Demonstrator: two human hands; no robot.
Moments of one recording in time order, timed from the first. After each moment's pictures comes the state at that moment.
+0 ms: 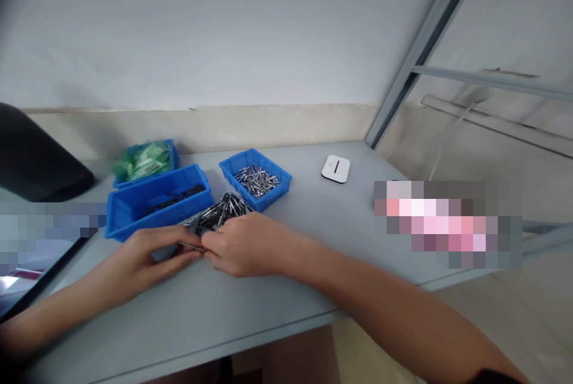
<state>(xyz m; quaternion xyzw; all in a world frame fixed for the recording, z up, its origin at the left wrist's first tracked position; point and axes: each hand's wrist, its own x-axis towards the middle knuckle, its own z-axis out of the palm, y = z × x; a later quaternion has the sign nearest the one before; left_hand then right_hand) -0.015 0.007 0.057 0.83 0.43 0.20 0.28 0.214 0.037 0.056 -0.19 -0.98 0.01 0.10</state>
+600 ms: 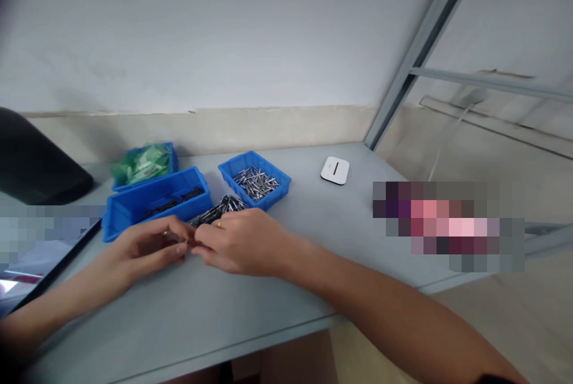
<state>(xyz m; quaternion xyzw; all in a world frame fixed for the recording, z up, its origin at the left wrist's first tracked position) -0.015 0.007 0.065 0.72 0.45 0.30 0.43 0.215 0.039 0.053 -0.18 -0.95 -0.04 0.25</state>
